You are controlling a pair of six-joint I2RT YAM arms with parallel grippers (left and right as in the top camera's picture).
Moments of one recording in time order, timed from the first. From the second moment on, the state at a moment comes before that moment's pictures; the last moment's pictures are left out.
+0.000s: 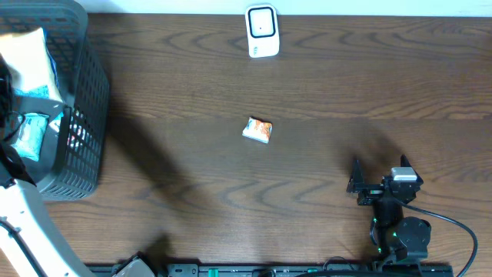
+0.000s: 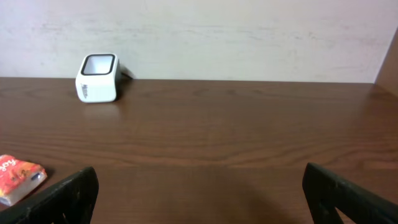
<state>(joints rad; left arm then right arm) 0.71 1.24 1.29 -0.25 0.52 -0.97 0.03 0.01 0.01 -0.07 0.02 0.00</state>
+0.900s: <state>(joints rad) 0.17 1.22 1.28 -0.24 0.83 -0.64 0.03 0.01 0.01 -0.07 0.02 0.00</state>
